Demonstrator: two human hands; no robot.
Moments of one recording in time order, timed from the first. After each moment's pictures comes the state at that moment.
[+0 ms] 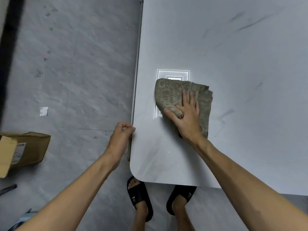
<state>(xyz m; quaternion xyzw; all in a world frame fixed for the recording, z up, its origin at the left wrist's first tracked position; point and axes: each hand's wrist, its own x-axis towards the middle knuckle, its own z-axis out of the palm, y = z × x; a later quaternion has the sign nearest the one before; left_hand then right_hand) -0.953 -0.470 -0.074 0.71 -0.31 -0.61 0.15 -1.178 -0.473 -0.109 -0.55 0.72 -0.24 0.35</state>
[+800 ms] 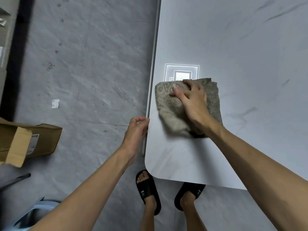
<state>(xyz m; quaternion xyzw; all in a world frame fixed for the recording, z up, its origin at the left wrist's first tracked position) -0.952 -0.477 -0.075 0.67 -0.18 -0.67 0.25 -1.146 -0.521 -0.100 -0.53 0.73 -0.21 0.39</state>
